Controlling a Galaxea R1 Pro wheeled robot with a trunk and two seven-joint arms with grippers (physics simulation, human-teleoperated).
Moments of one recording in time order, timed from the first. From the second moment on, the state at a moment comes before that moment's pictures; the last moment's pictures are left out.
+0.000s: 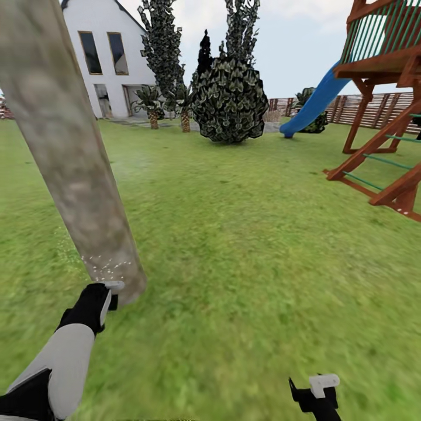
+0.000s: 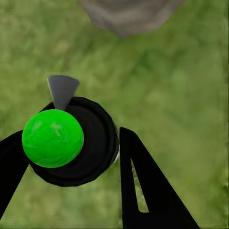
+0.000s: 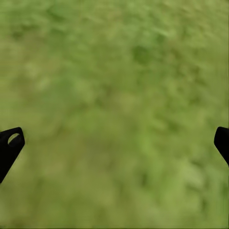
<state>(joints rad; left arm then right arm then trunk) -0.85 0.03 0.51 -0.59 -0.47 0.70 0.10 -0.42 -0.05 -0.85 -0.21 0.89 -0.57 0.08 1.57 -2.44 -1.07</state>
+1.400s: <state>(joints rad) -0.94 0.05 0.51 -0.66 -0.48 0.76 0.10 -0.41 -0.05 -0.85 -0.21 0.89 -0.57 0.08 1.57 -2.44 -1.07</state>
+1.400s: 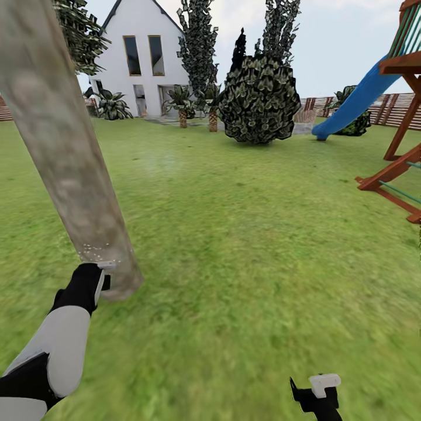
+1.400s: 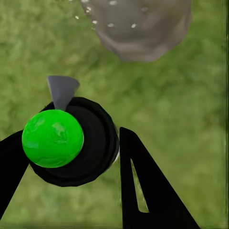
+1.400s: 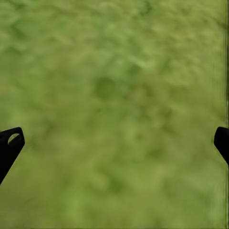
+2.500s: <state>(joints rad) -0.93 0.06 0.51 -0.66 -0.48 0.76 0.11 -0.41 -0.05 -0.85 -0.21 0.89 -0.57 0.08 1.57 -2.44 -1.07</state>
